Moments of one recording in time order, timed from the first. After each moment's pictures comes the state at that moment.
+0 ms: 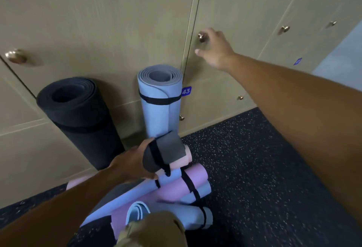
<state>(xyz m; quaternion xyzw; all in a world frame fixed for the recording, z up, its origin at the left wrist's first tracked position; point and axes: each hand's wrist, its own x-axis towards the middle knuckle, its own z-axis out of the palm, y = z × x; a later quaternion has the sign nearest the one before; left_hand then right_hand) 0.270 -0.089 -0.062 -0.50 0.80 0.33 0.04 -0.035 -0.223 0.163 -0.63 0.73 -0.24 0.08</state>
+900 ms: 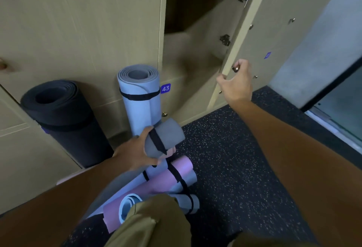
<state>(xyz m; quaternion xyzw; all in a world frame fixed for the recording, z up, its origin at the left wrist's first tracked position) 0.224 -0.067 -0.021 -0.48 0.80 0.36 -0.02 -0.099 -0.062 0.125 -0.45 0.77 -0.45 -0.02</state>
